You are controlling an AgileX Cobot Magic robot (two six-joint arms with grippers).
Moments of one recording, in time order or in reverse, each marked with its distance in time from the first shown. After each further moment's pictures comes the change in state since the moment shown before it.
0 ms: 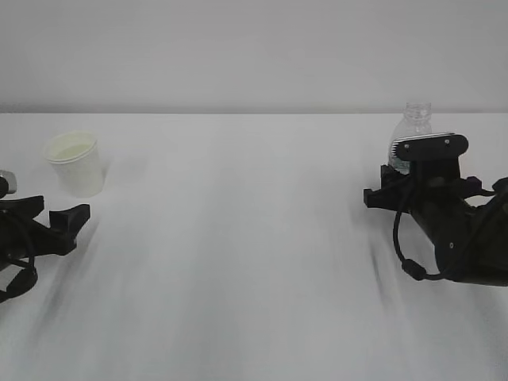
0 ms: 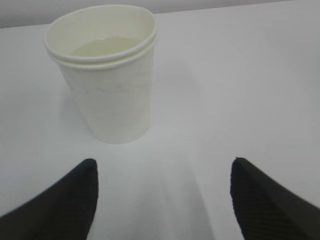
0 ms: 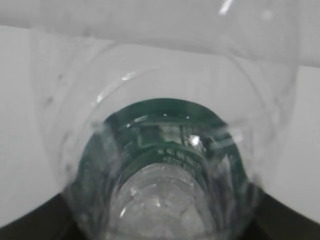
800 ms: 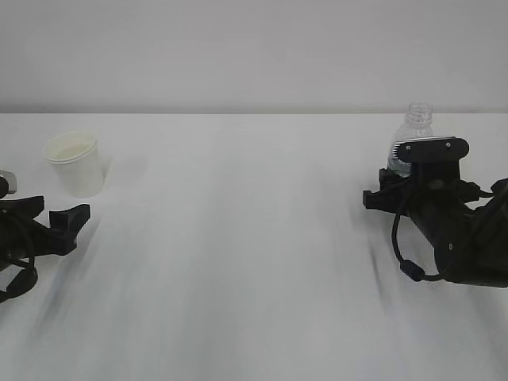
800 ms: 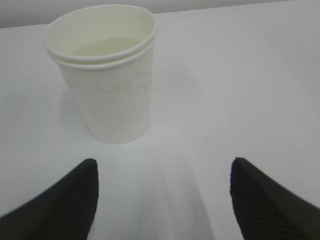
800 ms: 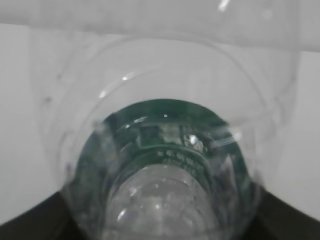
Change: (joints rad) left arm 0.000 0.000 0.000 0.000 0.000 0.000; right arm 0.000 0.008 -0.001 -0.002 0.018 0.046
